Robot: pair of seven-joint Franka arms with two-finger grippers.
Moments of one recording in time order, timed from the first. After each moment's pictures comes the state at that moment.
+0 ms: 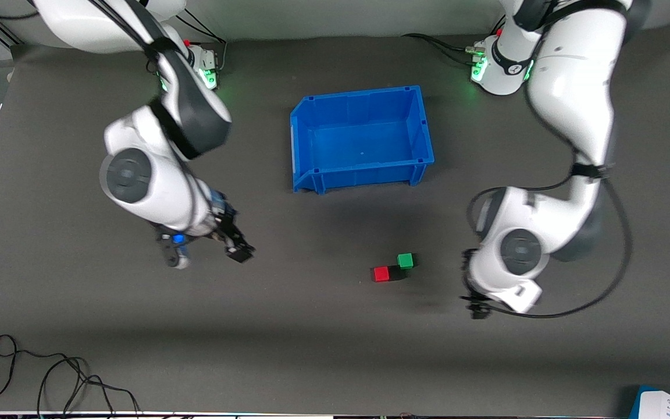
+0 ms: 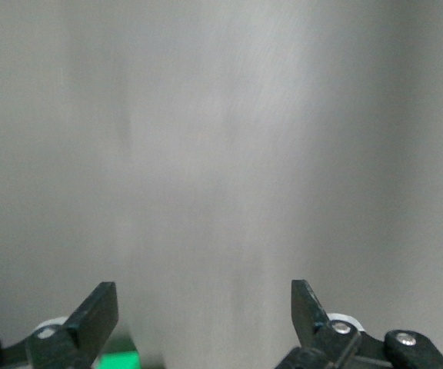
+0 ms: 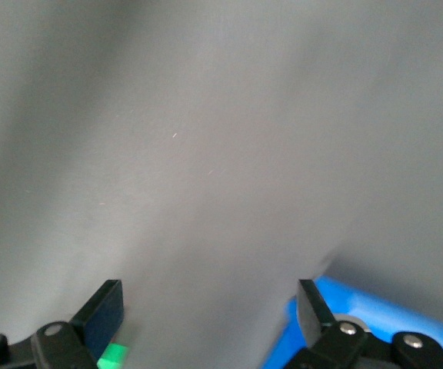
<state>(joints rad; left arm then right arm) -0.23 0.71 -0.06 -1.31 0.10 2.03 -1.86 0.27 0.41 0.15 -1.47 0.07 1.84 1.38</state>
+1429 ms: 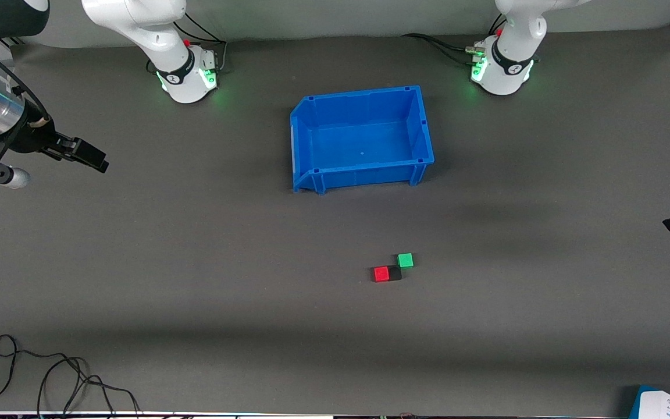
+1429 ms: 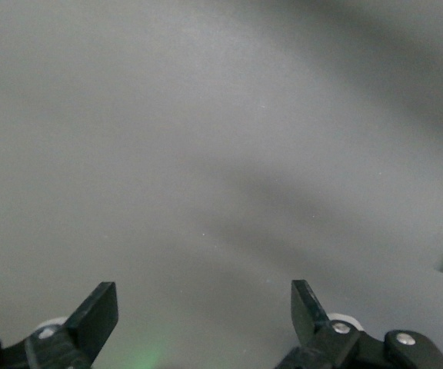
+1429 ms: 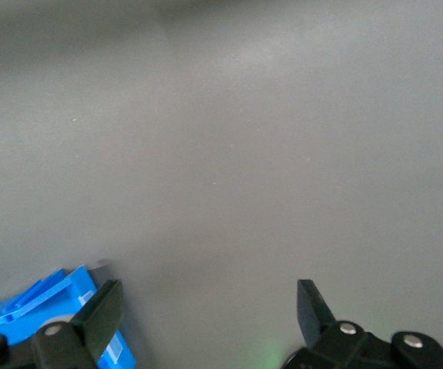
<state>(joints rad) 0.16 0.41 -0.06 -1.10 0.10 1.36 -0.34 0.05 -0.03 0.07 -1.62 0.00 1.52 0.42</state>
